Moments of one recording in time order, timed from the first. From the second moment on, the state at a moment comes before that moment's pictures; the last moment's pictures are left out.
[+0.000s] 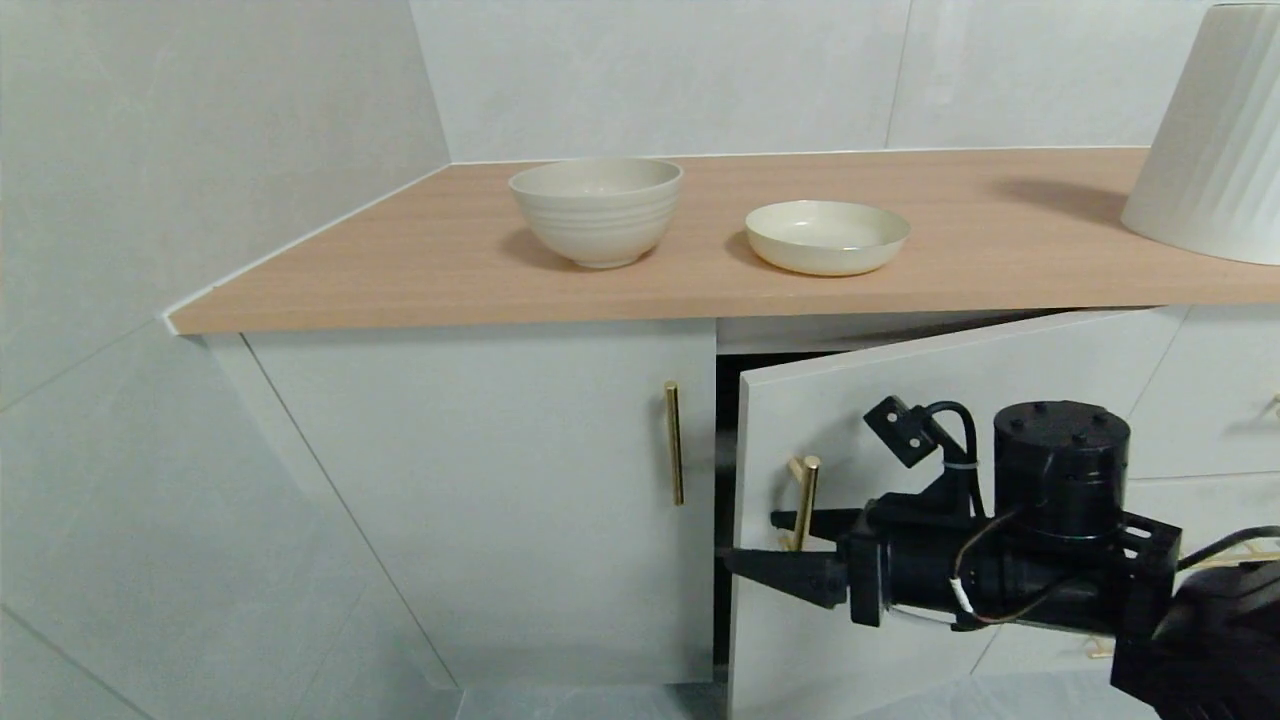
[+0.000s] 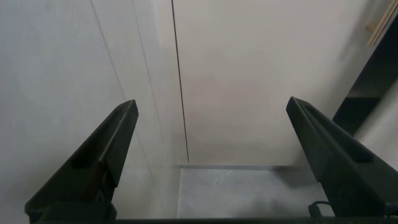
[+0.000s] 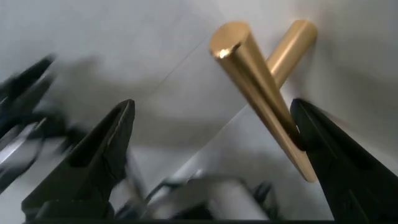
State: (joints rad) left arm 0.01 0.00 0.00 0.00 0.03 0.00; right arm 0.67 1.79 -0.57 -1.00 0.55 0.38
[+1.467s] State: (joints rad) left arm -0.25 0.89 -0.64 0.14 -0.46 -0.09; right arm 0.73 1.50 -0.28 -1.01 0.61 0.38
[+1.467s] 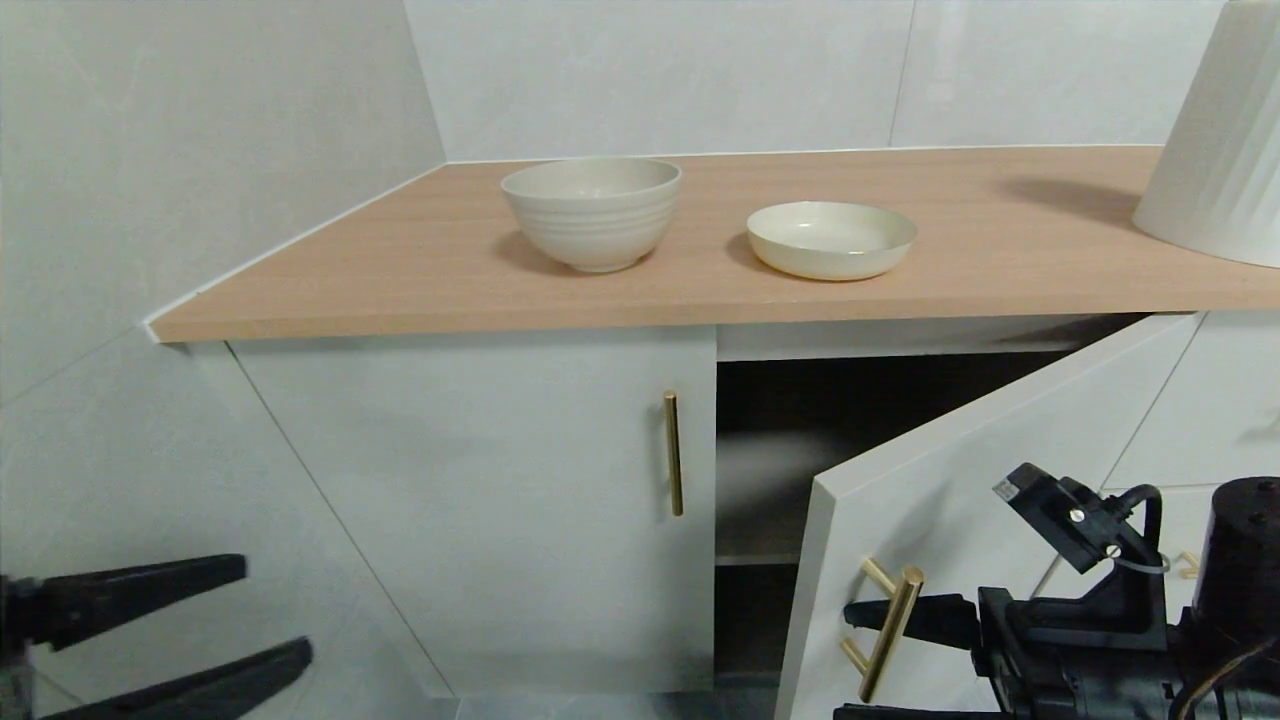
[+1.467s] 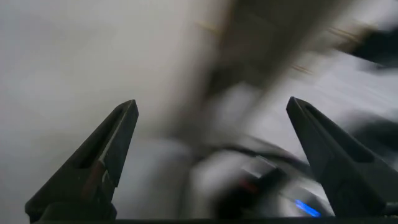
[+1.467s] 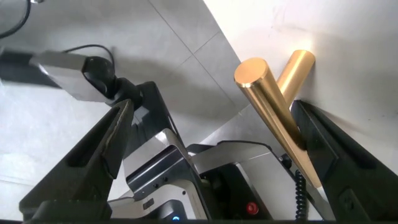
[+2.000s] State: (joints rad) left arm -0.53 1.34 -0.63 -0.30 -0.49 -0.23; right arm 0.74 1.50 -0.28 -1.01 0.61 0.38
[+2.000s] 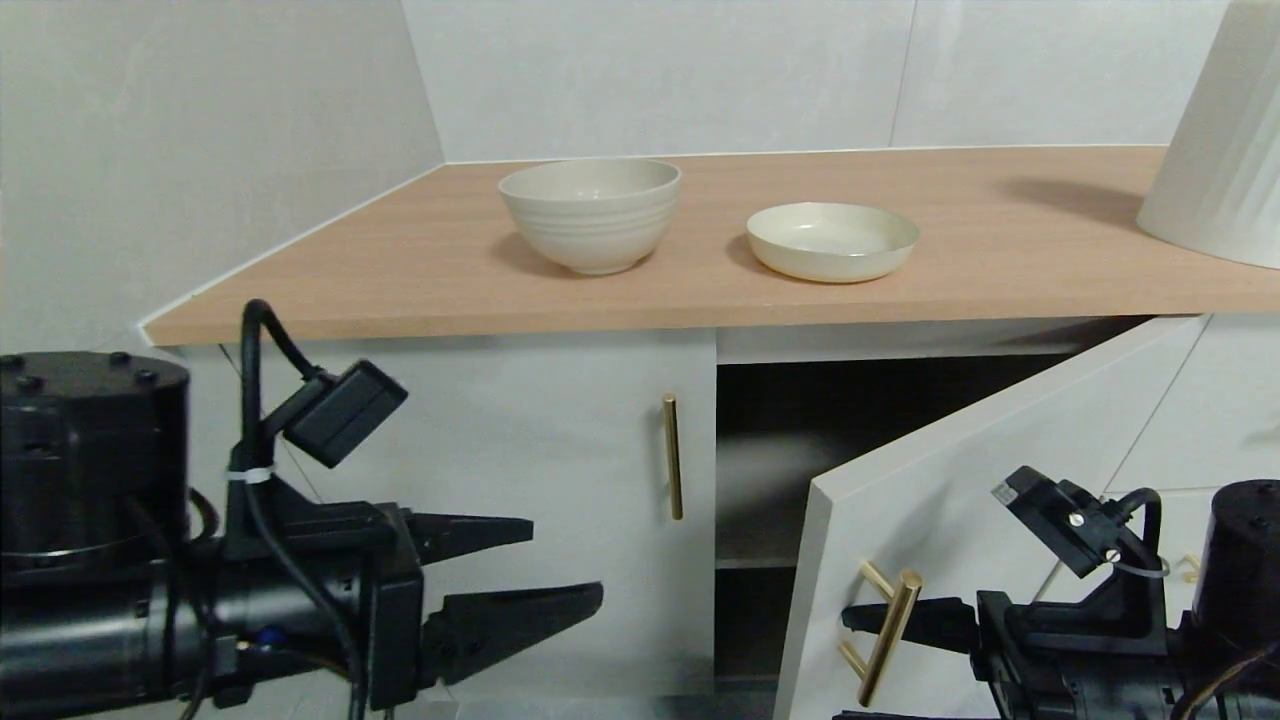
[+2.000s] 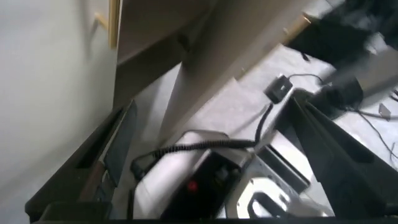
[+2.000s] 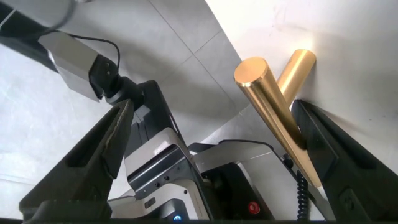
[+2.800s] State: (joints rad) left arm -0.70 1.62 -0.63 -0.65 -0.29 -0.21; right arm 0.73 1.52 -0.29 -1.01 0.61 0.38
